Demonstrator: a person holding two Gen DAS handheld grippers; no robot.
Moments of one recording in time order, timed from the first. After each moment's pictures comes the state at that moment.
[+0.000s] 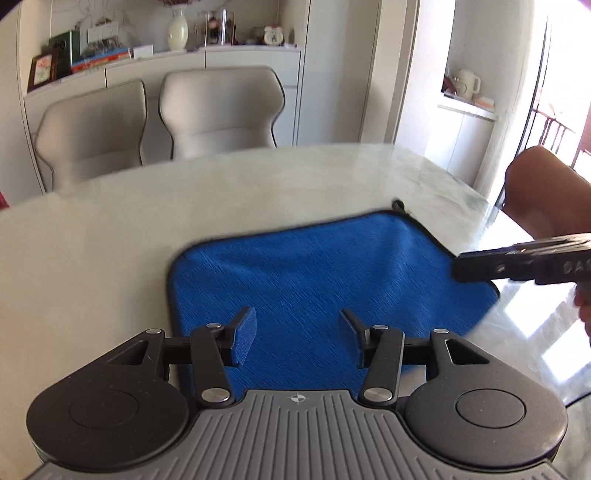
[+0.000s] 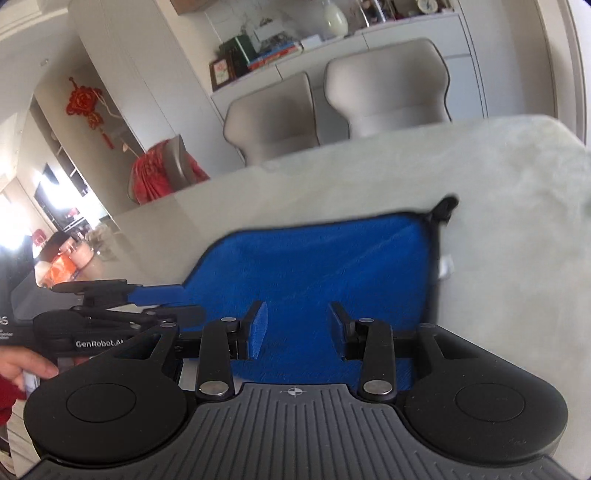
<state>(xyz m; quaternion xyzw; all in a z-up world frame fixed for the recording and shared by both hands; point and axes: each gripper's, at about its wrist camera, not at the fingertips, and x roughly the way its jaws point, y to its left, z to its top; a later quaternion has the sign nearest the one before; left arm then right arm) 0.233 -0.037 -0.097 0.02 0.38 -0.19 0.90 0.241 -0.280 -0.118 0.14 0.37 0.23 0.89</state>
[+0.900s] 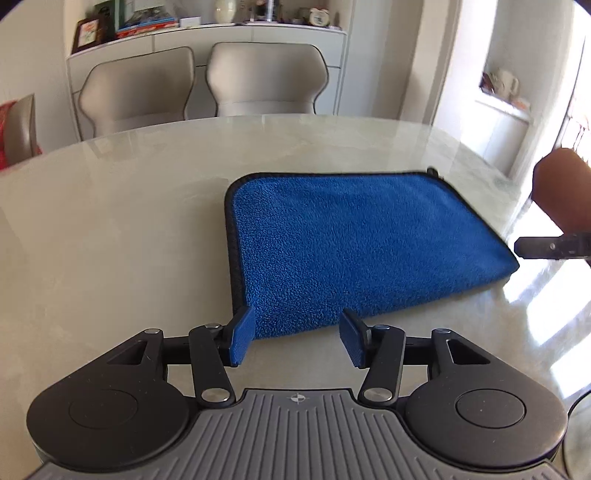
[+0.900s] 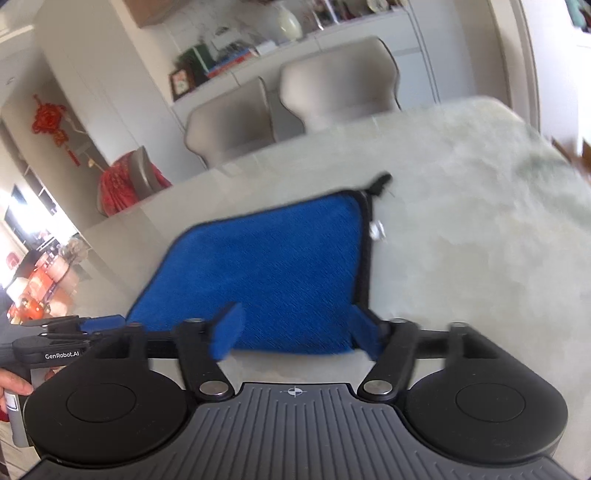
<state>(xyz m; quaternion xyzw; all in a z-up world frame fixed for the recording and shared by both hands) 0.189 0.015 -0.102 -0.02 0.39 -0.13 0.91 0.207 -0.311 -0.114 0.15 0.35 0.18 0.91</state>
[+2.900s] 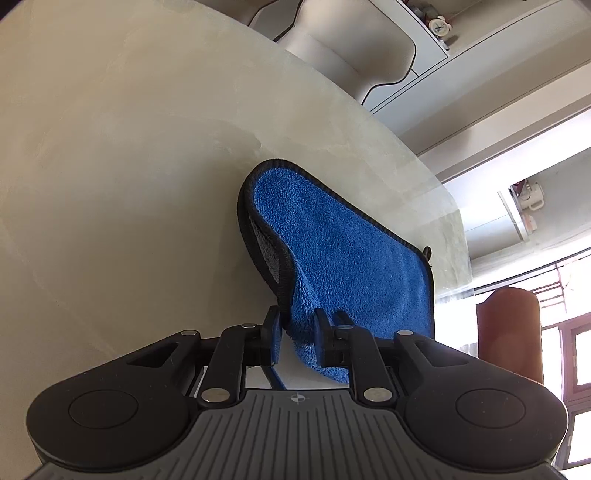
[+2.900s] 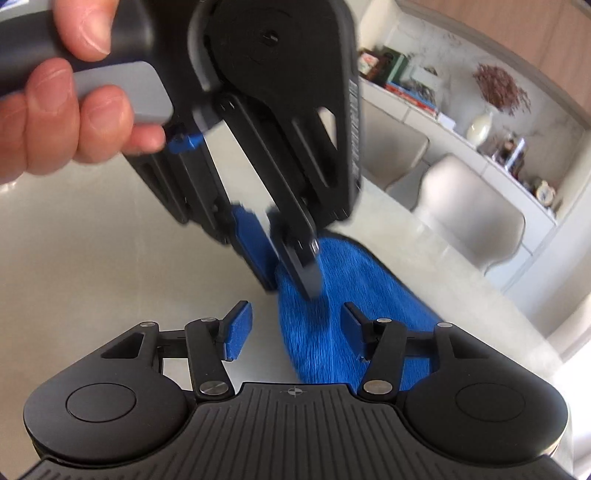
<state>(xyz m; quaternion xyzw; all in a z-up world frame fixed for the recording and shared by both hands) 0.271 0.057 -0.107 -0.31 0.52 -0.11 0.79 0.205 -0.056 -0.137 -0.28 0.24 0.26 0.89</state>
